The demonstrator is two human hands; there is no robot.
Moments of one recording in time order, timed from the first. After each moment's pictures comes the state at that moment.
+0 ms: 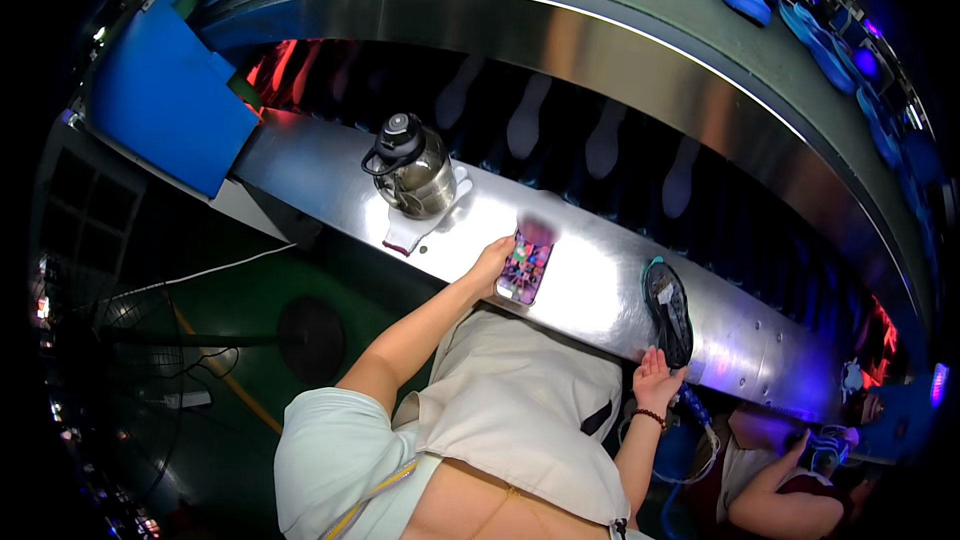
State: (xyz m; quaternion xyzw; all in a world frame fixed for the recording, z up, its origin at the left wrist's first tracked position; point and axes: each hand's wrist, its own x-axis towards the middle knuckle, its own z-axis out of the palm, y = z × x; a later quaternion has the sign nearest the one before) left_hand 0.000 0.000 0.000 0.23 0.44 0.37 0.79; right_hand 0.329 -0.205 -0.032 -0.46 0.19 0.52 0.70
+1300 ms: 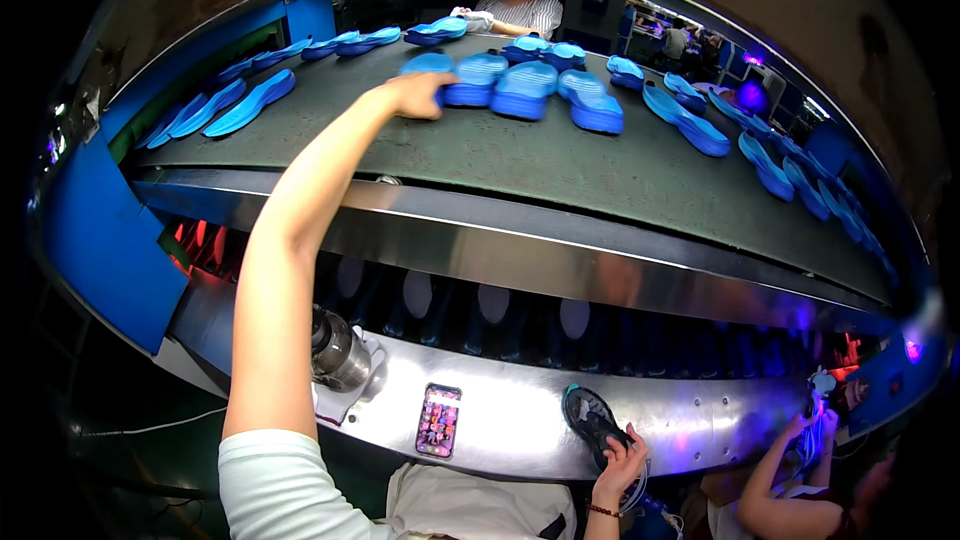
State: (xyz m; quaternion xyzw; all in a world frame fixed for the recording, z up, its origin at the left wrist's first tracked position) left_hand 0.046 0.343 0.387 0.90 0.41 0.11 -0.04; right_hand 0.306 -0.150 0.042 -0.67 -0.20 0.19 0.69
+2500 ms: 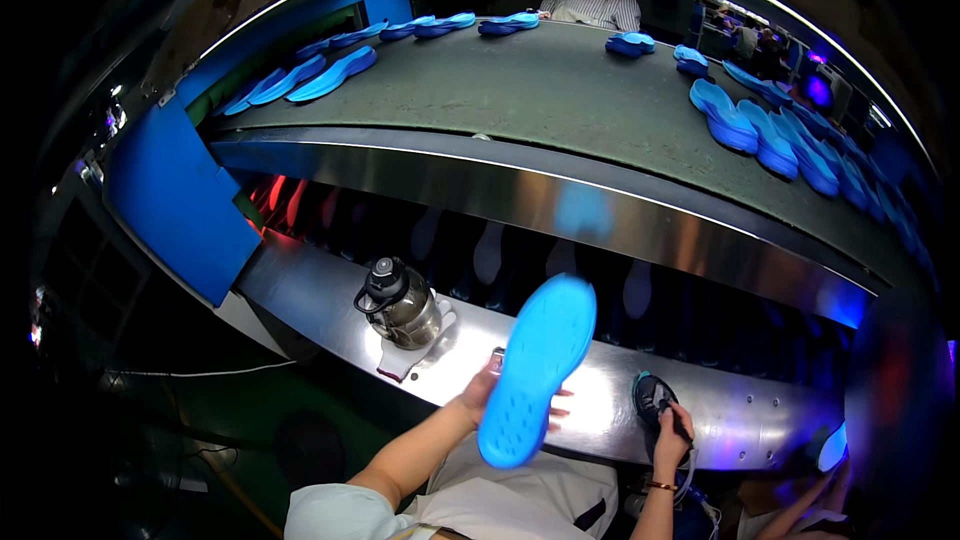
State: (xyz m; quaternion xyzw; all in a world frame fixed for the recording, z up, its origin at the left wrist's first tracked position) left_hand 0.029 -0.021 0.120 0.14 -0.10 0.21 0.96; right_hand 0.328 -0.138 0.044 -0.69 -0.31 0.21 0.62
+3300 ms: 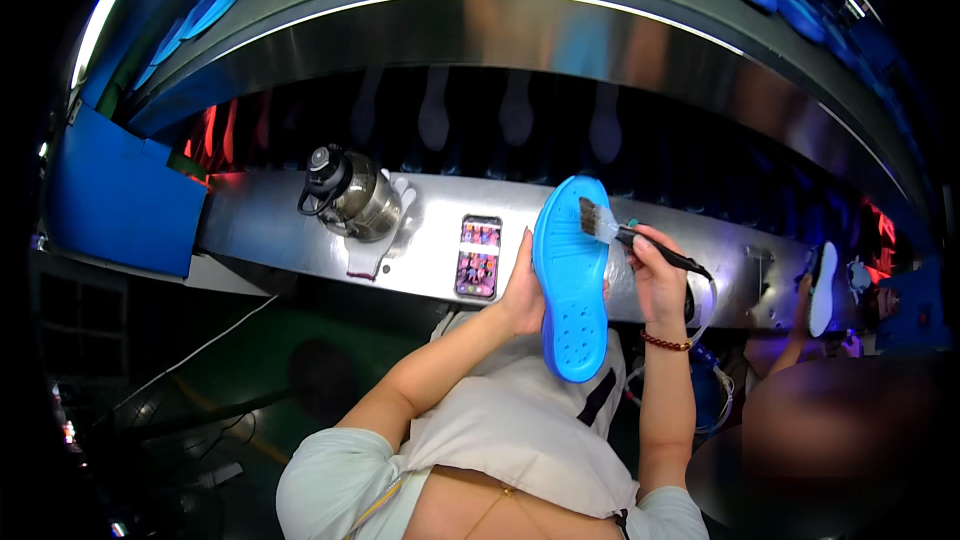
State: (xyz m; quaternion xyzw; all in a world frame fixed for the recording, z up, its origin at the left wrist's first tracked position) left_hand 0.103 -0.053 0.124 0.10 0.16 0.21 0.96; right_hand 0.273 -0.099 0.150 -0.44 -0.24 0.50 0.71
